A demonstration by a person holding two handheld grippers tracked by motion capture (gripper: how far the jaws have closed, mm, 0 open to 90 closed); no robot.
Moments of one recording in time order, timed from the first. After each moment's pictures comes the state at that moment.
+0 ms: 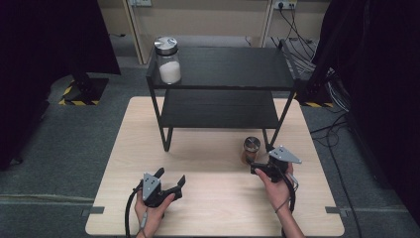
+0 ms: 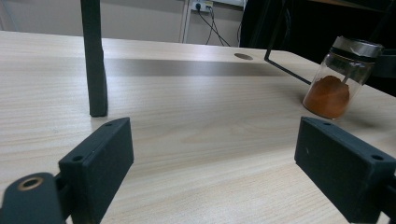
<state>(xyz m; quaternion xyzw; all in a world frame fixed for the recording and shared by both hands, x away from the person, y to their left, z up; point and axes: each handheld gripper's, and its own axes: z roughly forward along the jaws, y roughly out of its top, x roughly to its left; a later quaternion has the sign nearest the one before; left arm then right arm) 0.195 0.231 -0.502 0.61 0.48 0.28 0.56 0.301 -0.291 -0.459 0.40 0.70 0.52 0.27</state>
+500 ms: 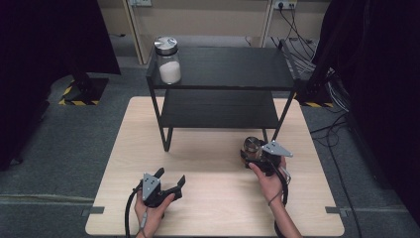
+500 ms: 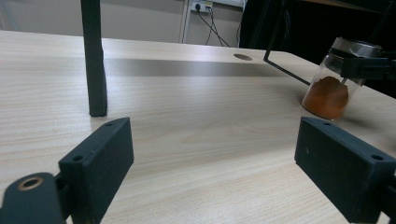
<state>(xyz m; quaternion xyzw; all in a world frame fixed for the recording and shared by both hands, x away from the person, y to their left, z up) 0.195 0.232 -0.503 0.61 0.48 0.28 0.56 0.322 -0.275 -0.461 0.40 0.71 0.51 0.27</state>
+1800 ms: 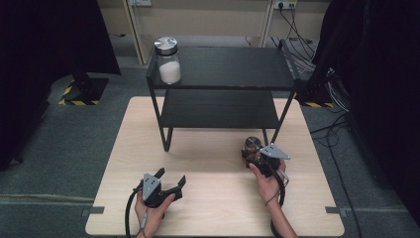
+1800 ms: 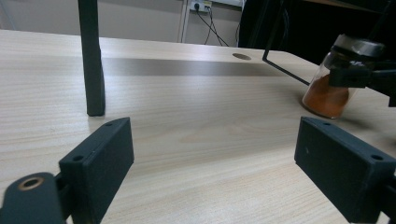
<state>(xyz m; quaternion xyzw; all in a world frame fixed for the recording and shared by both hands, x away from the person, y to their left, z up) 0.195 0.231 -0.503 0.61 0.48 0.28 0.56 0.316 -0.271 -0.470 0.40 0.71 0.50 0.28</state>
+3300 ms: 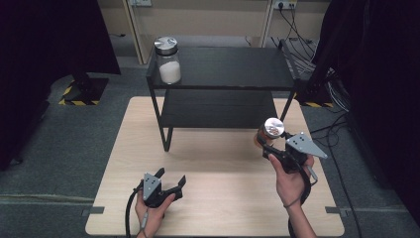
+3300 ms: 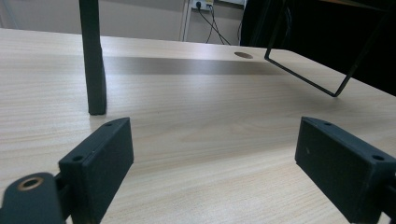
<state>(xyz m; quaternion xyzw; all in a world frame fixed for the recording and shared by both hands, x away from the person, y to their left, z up) 0.195 0.230 -0.502 0.62 0.48 0.28 0.56 0.257 -0.293 -0.367 0.36 0.65 0.57 0.35</state>
